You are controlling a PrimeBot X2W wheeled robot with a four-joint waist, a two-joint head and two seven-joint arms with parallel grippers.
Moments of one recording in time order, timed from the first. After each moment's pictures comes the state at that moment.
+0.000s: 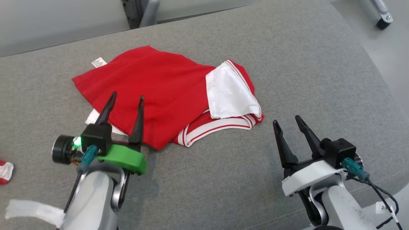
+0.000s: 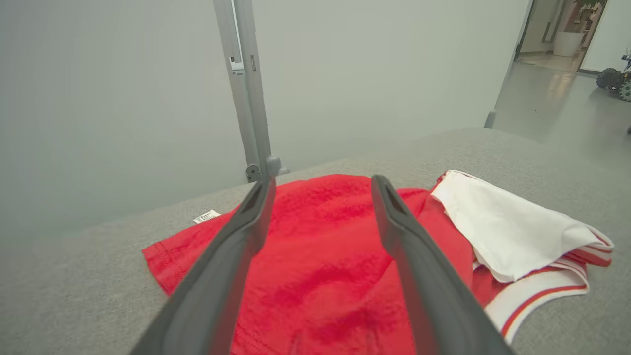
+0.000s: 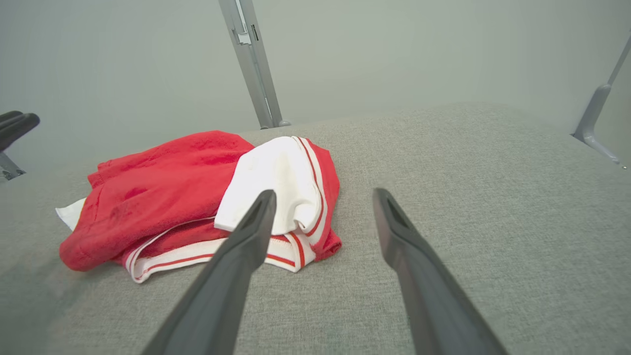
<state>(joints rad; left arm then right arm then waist) -0.42 0.14 -0.29 0.39 -0.19 -0.02 -0.26 -0.22 -0.06 0.18 0.28 0.24 0.13 -0.26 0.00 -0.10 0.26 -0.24</state>
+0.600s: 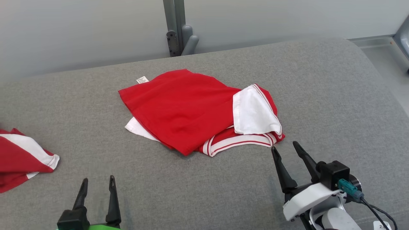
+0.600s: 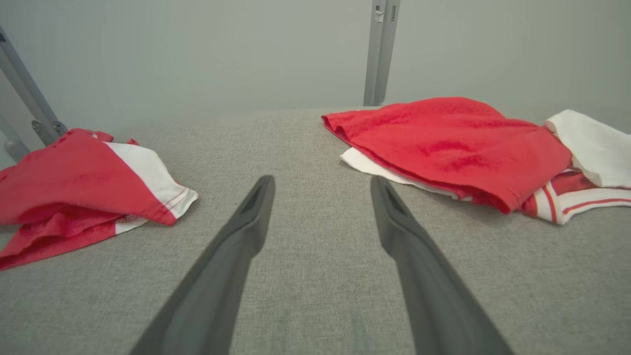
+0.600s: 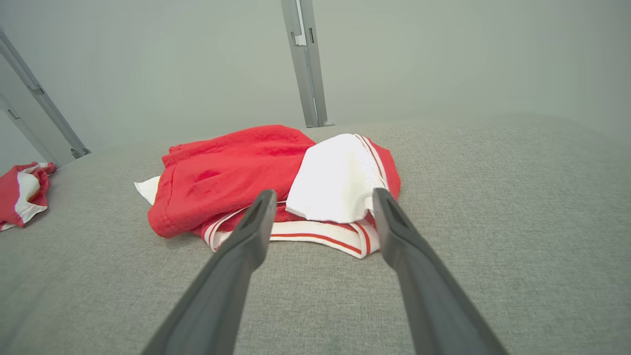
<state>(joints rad) 0.08 0.06 0.00 0.20 -0.12 -0.01 -0.26 -0.12 -0.08 0.21 0.30 0.23 0.13 -0.26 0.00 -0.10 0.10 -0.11</state>
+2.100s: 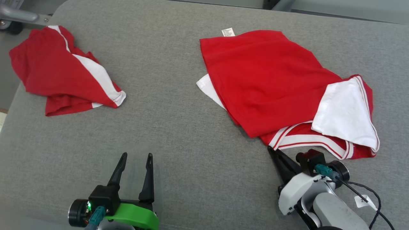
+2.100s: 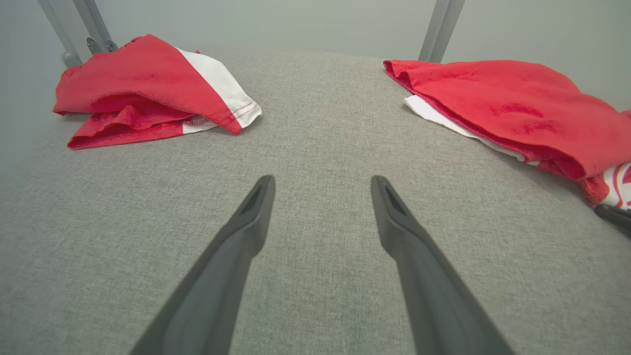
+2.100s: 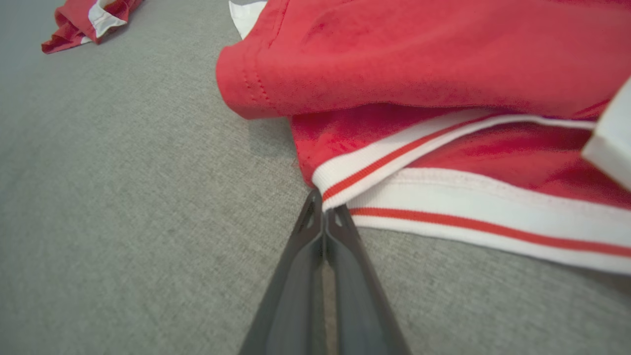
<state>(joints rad) -0.02 0.05 -0.20 0.21 -0.20 -0.02 -0.26 -0.33 -0.16 0.42 0.64 0.27 0.13 -0.27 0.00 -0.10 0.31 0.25</state>
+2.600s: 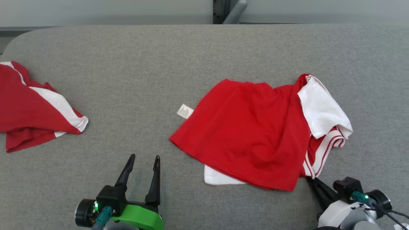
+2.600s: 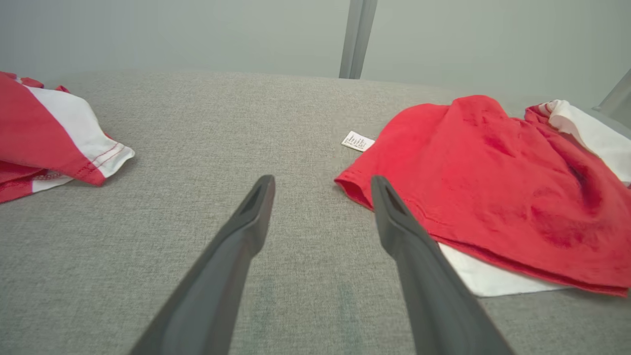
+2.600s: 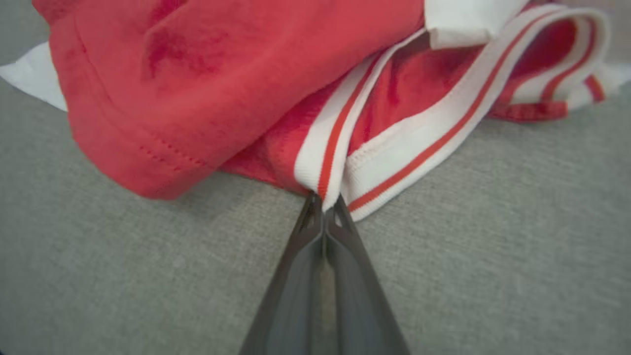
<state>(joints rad) -0.04 0.05 -0.23 0.23 -0.20 -0.03 -0.26 -0.14 -0.33 0.40 0.57 0.30 0.13 -0.27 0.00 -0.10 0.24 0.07</state>
